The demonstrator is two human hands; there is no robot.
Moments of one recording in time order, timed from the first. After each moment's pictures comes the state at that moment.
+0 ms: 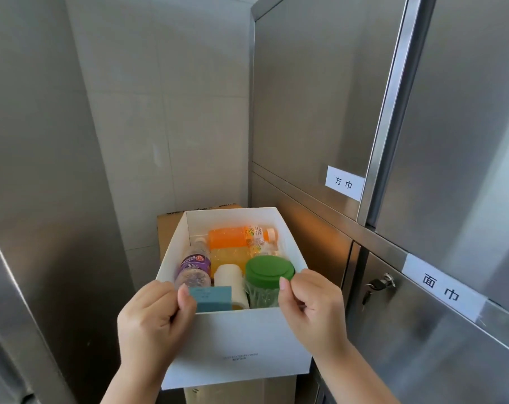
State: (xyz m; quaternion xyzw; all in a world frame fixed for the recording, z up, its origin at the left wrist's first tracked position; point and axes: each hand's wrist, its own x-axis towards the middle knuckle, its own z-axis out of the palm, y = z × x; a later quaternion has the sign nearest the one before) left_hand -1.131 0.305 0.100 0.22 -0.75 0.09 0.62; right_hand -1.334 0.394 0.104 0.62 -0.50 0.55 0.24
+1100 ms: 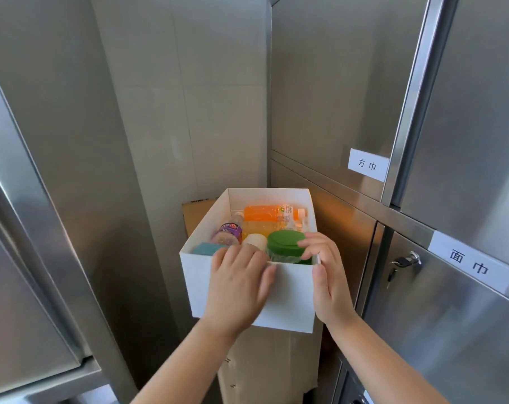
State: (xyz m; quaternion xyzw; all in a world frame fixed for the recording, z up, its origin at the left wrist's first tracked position) left_hand -1.170 0.304 0.087 0.28 -0.83 0.13 0.46; right_hand -1.337 0.365 0.064 0.60 -0.47 0.65 0.09
